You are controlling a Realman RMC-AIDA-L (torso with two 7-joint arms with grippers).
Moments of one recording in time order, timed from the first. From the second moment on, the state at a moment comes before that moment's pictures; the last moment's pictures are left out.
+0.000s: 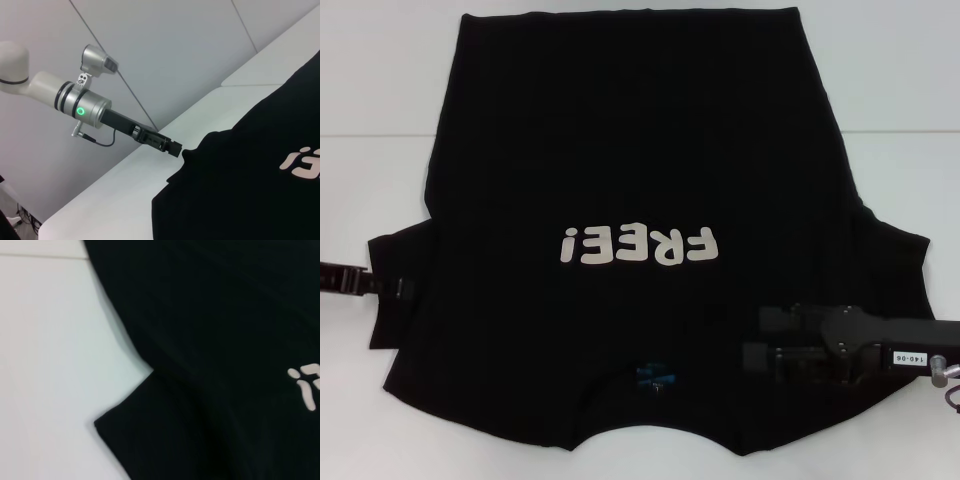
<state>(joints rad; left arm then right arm) -0.63 -1.93 0.51 0.75 2.62 1.35 -2.16 0.58 2.05 -0.58 -0.45 -2.11 -1.62 1.52</state>
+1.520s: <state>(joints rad) -0.67 -1.93 0.58 0.63 2.62 1.22 -2.16 0.58 2.06 -0.58 -0.45 -2.11 -1.62 1.51</state>
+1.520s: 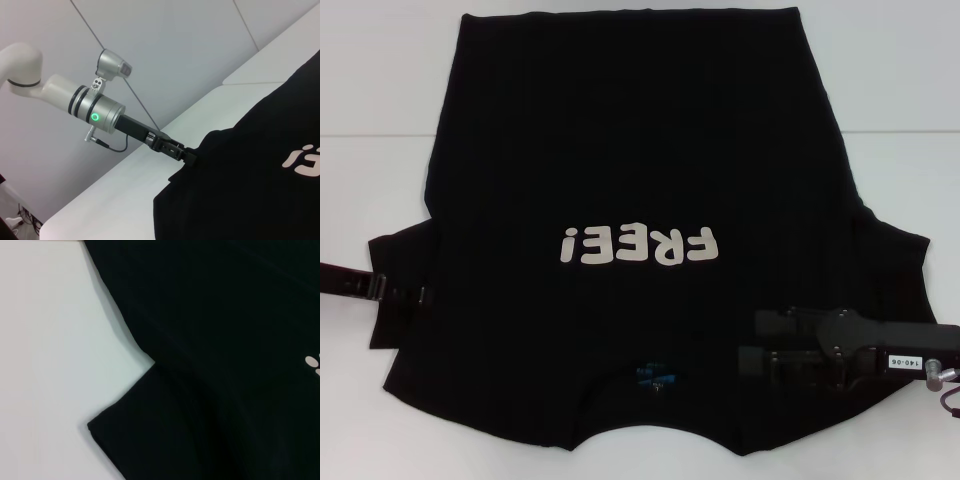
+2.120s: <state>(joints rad) -0.68 -1.94 0.60 0.61 2.62 1.11 -2.16 0.57 2.06 -0.58 -0.45 -2.11 -1.61 1.51</state>
